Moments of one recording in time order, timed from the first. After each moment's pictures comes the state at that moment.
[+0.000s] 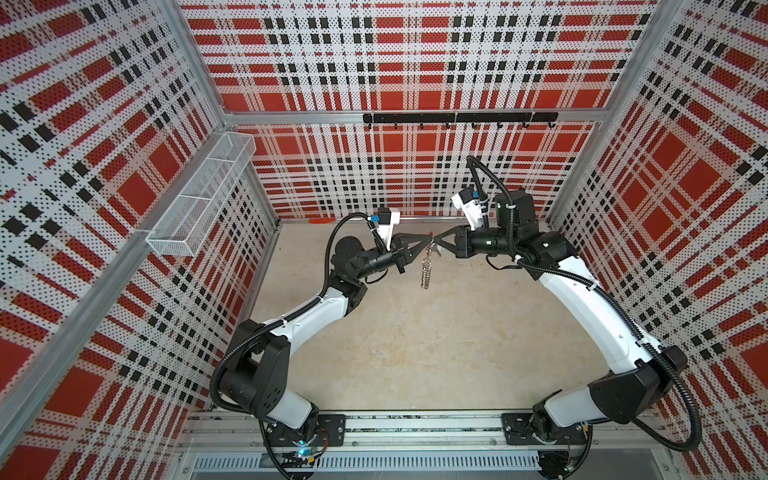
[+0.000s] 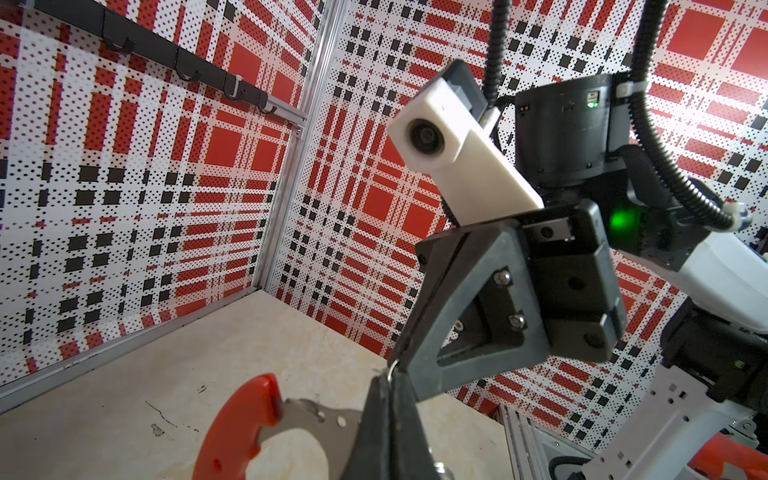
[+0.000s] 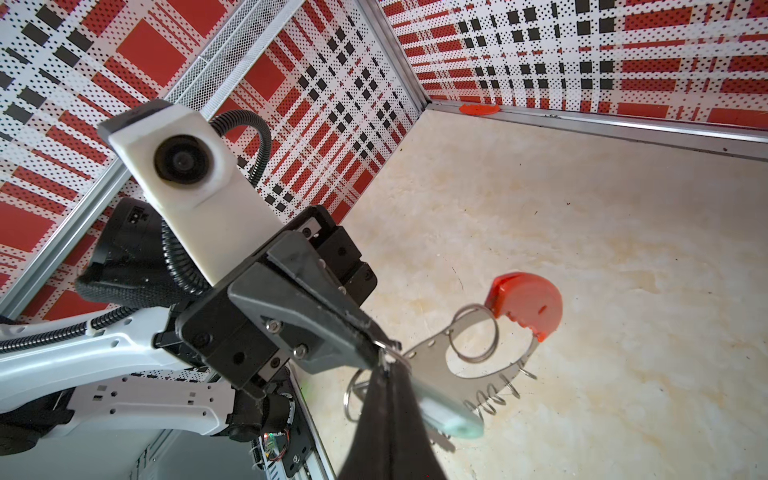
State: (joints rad) left arm -0.49 1.53 1.01 0.83 0.74 -0.56; right arm 0.45 1.48 1.62 -0.63 -0.59 0.31
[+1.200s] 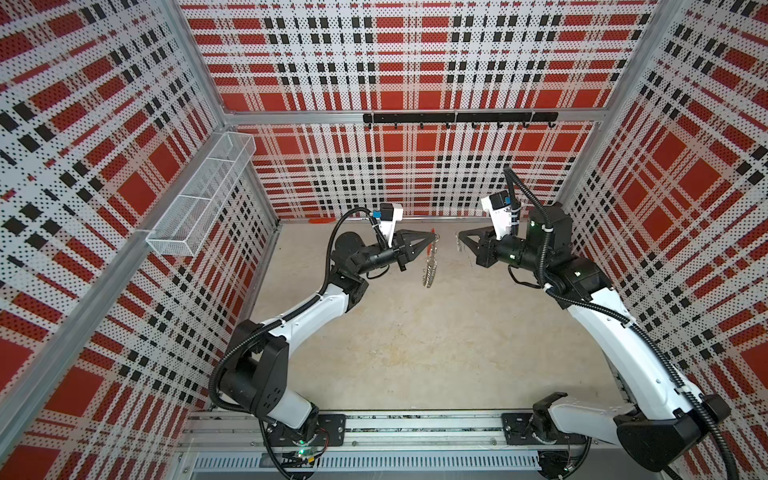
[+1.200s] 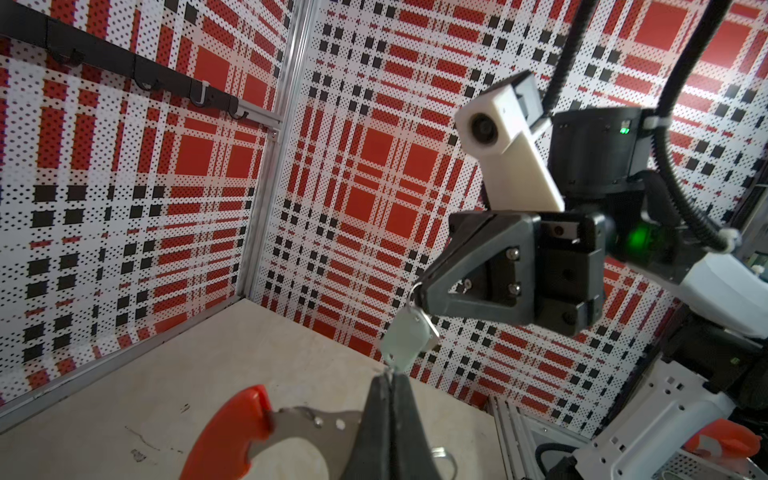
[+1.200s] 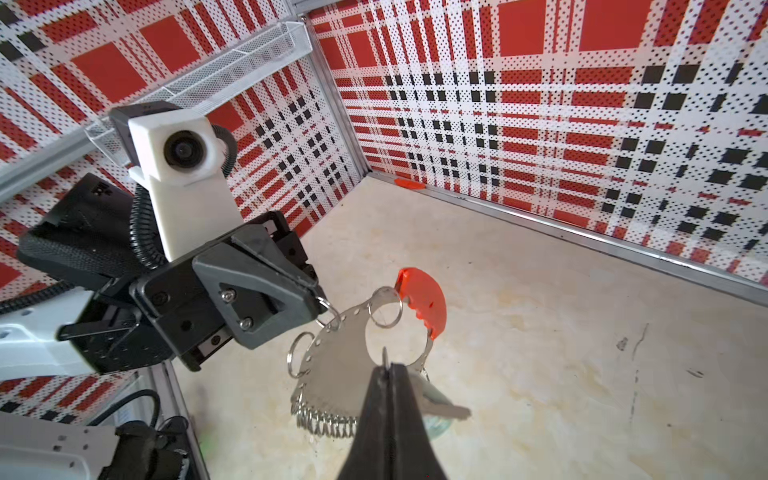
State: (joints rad) left arm -0.50 1.53 1.06 0.75 0.78 -0.51; right arm 0.42 1.25 1.45 -0.52 -0.40 0.14
